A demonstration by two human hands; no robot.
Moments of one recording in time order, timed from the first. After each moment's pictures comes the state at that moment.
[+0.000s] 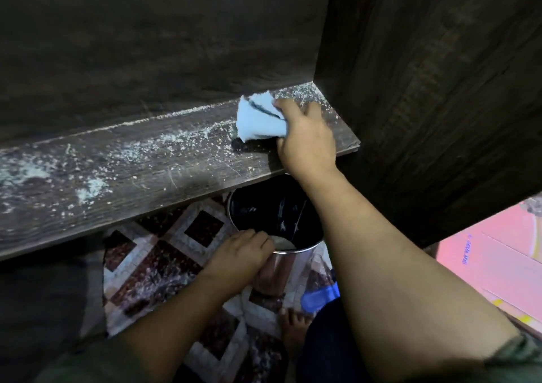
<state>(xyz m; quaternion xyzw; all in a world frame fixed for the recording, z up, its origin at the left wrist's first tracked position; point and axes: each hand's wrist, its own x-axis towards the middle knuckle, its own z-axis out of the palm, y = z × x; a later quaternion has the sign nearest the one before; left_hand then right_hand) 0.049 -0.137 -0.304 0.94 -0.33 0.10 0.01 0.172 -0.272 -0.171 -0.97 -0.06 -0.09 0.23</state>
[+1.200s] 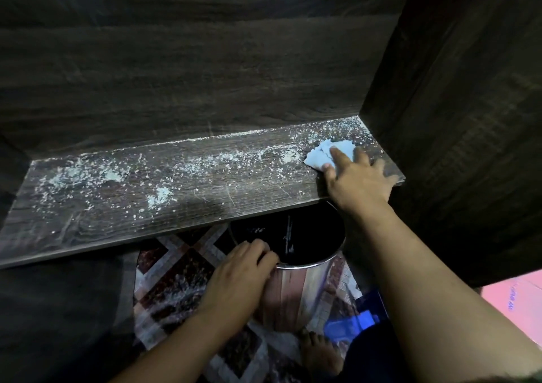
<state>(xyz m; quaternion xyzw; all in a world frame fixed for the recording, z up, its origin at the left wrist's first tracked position) 0.006 -0.081 -0.252 0.98 -0.15 0.07 0.11 0.178 -0.268 -0.187 -1.00 0.02 0.02 0.04</state>
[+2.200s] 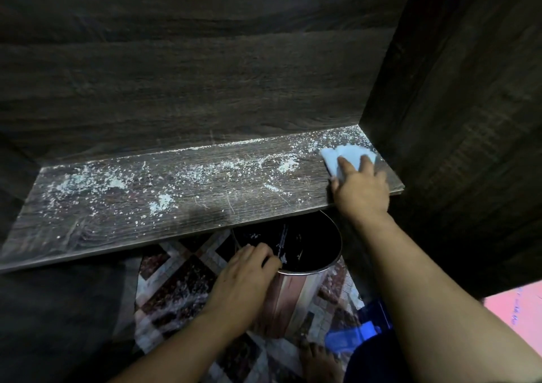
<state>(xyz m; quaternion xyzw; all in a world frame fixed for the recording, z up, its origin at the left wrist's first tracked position) 0.013 -0.092 -0.253 0.98 -0.14 0.08 0.12 0.188 -0.278 -0.201 -1.00 0.02 -0.02 0.09</state>
